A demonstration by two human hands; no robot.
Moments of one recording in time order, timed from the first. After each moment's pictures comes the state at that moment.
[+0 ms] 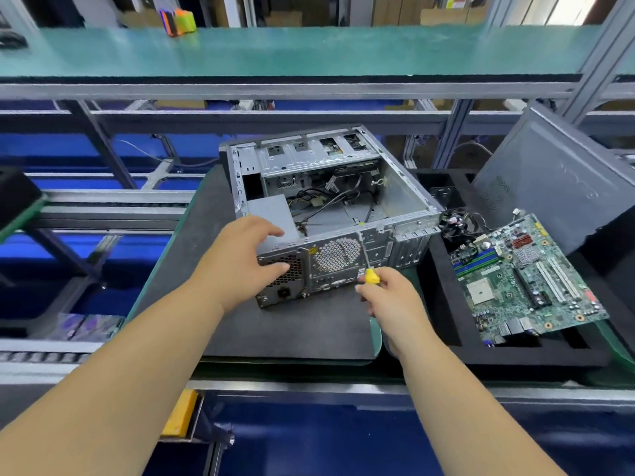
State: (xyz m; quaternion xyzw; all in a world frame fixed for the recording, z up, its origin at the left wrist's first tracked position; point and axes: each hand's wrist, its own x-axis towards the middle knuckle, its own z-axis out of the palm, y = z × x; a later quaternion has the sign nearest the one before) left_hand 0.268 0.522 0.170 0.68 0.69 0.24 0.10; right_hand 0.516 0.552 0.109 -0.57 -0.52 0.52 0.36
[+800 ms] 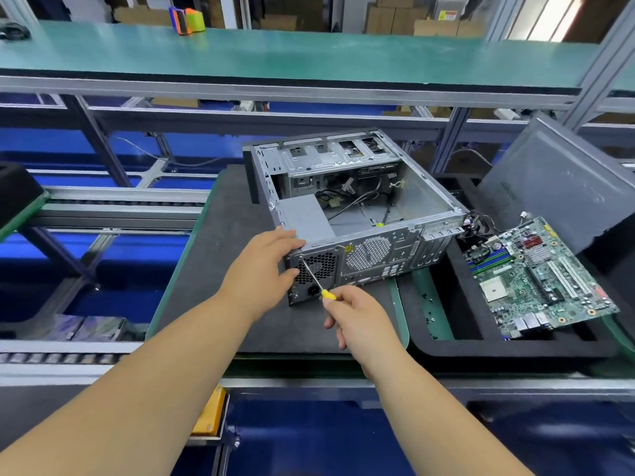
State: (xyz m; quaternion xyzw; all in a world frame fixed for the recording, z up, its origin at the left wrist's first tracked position) left_hand 0.232 0.506 0.136 0.69 0.65 0.29 0.10; right_hand 0.425 0.485 0.126 -0.53 -0.55 0.57 0.29
